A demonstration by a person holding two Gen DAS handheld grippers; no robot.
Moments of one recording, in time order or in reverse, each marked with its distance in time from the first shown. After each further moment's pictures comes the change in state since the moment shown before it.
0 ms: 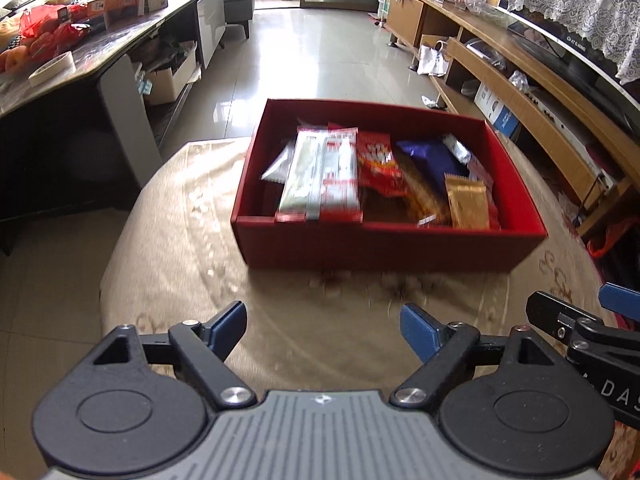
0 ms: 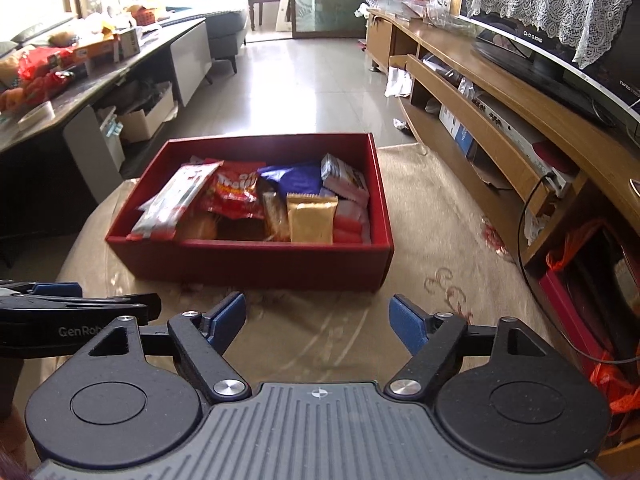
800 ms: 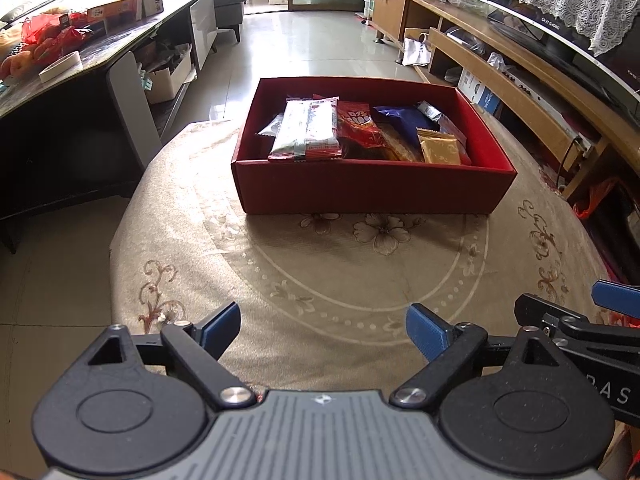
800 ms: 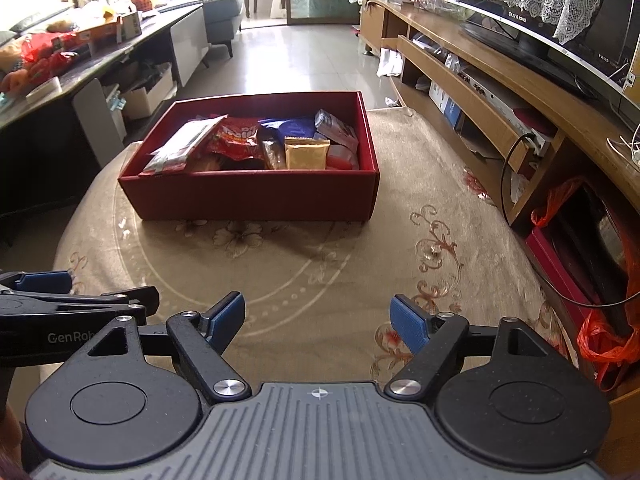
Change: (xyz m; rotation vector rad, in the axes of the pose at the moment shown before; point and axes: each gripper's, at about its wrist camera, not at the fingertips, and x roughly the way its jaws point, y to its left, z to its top) left arm -0.033 -0.008 -0.056 0.048 -0.016 0.001; right arm -0.029 -0.001 -0.051 0.007 0.035 -0.015
